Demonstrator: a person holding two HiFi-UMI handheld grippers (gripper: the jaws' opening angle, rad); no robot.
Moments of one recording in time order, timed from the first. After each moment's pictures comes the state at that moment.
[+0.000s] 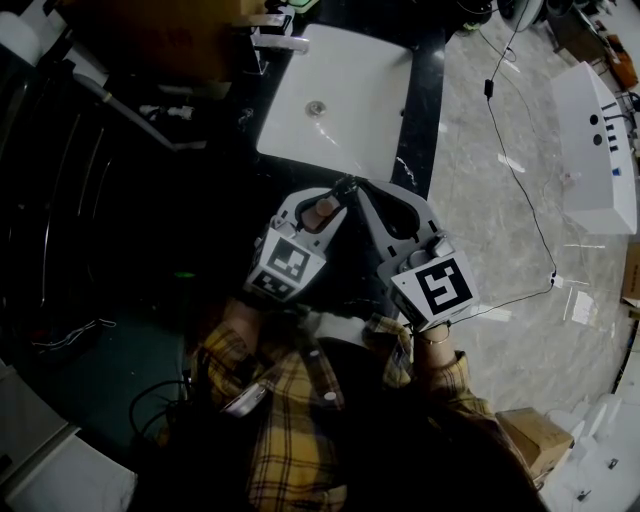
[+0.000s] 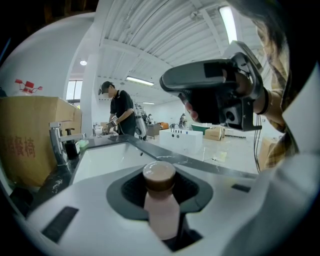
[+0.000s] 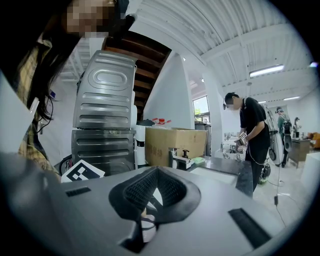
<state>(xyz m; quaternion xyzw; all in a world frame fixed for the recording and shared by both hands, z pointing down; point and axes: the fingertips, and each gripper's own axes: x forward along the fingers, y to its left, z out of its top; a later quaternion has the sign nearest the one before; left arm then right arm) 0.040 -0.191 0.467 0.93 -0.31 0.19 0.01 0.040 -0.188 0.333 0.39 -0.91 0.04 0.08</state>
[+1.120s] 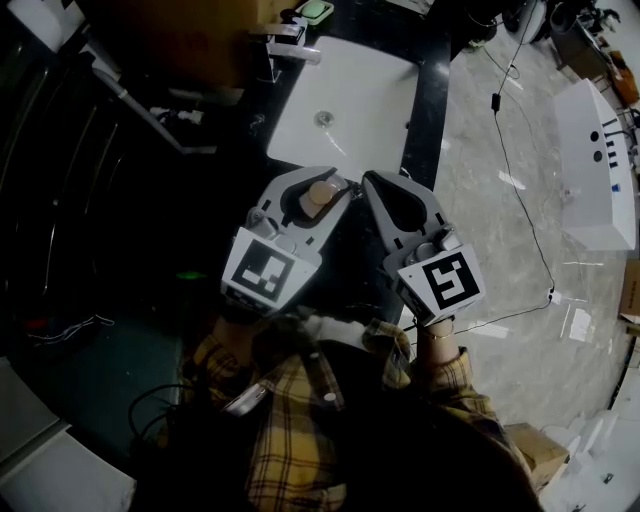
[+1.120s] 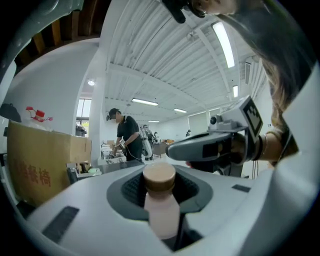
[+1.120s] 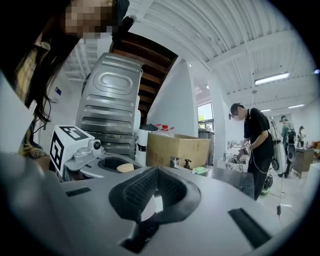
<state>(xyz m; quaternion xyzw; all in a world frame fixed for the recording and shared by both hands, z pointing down) 0.012 -0.194 0.330 0.93 -0.36 0.09 -0.02 0.031 -0.196 0.304 0.38 -0.92 0.00 0.07</state>
